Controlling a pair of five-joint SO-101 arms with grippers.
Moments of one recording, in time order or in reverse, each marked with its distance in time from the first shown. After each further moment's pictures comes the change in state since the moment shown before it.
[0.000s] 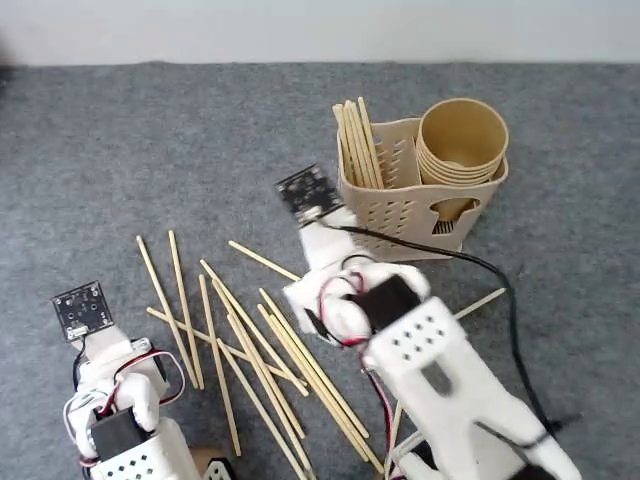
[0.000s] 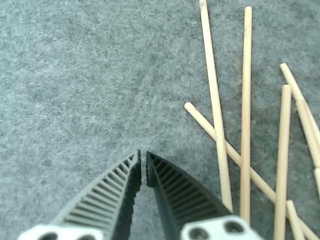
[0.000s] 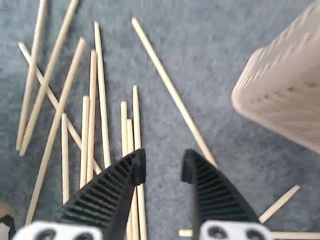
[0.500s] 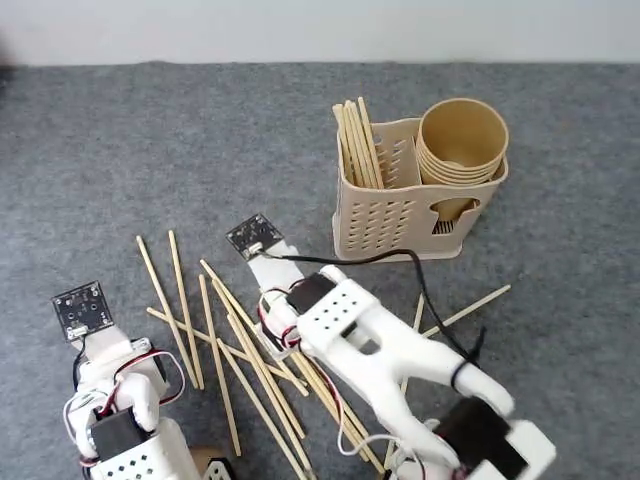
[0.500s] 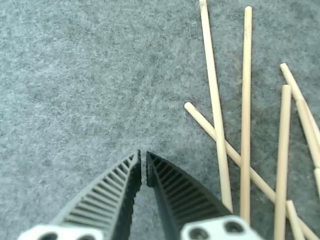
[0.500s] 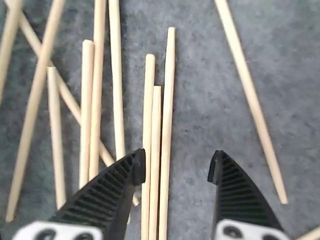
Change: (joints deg) left arm 0.0 0.0 0.0 0.0 0.0; right arm -8.1 24.4 0.0 -7.1 -1.9
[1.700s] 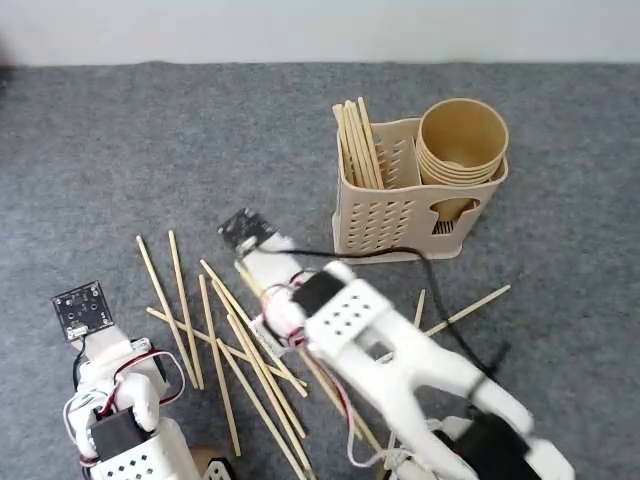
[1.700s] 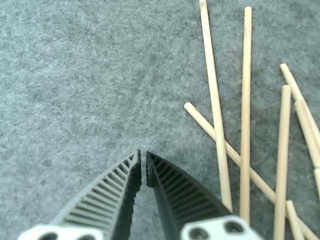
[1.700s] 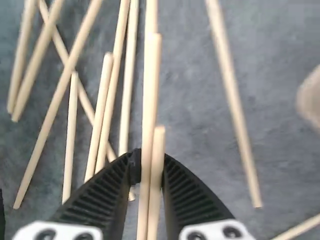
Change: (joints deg) left arm 0.0 0.0 0.0 0.0 0.0; right arm 1.2 -10.6 -2.5 4.6 6.2
